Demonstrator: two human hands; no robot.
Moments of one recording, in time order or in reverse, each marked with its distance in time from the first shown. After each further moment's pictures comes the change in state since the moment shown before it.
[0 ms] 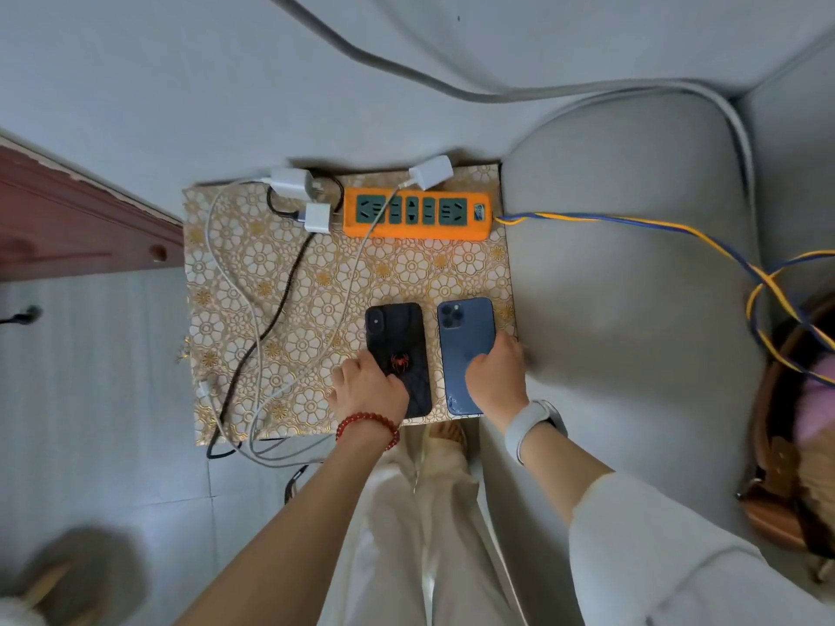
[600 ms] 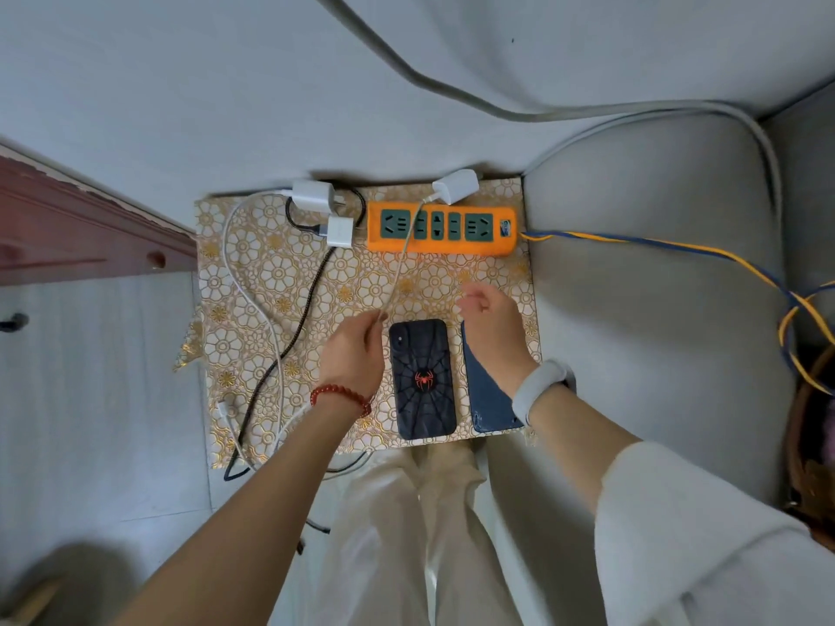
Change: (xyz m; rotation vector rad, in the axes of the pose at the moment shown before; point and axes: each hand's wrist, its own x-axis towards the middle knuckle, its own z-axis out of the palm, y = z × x) left_hand 0.053 -0.012 -0.058 -0.325 0.150 0.374; right_hand 0.020 -0.078 -0.001 0.295 -0.030 -0.175
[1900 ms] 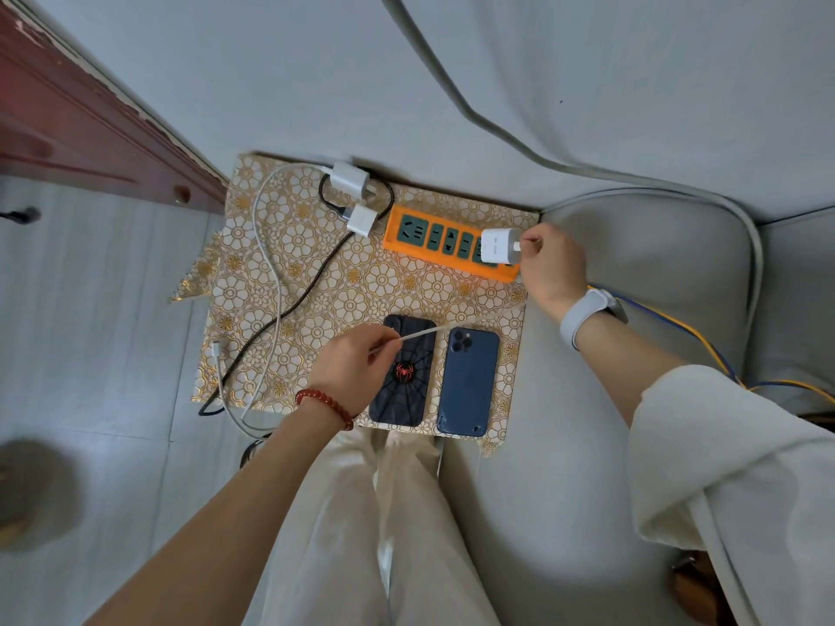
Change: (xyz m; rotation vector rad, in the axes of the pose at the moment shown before) left_hand -0.046 0.029 -0.017 -0.060 -0.017 0.038; right_hand 0.069 -0.057 -0.070 -0.661 0.099 -0.311
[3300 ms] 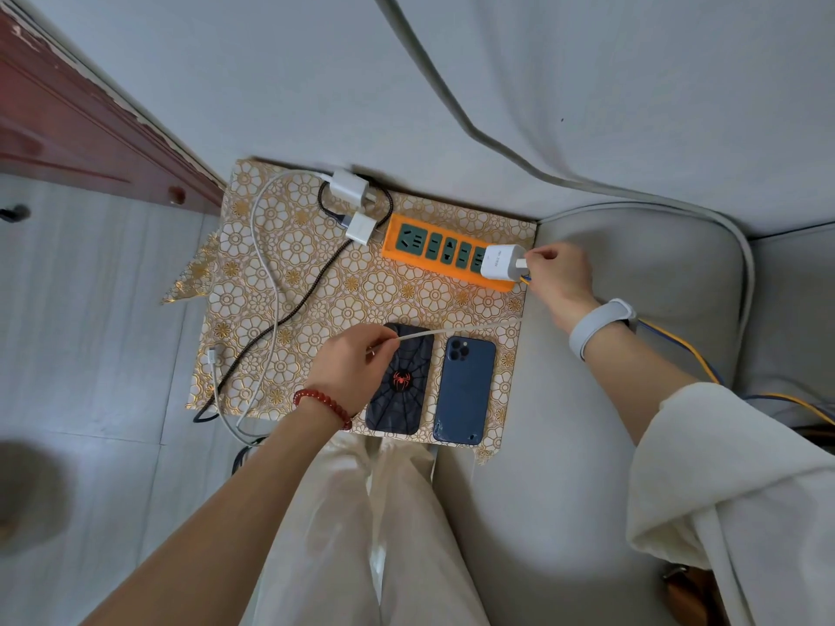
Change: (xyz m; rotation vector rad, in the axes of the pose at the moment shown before) left_hand 0.009 0.000 -0.003 -0.026 0.029 -0.008; right_hand 0.005 -0.003 -0.007 0.257 -0.045 0.293
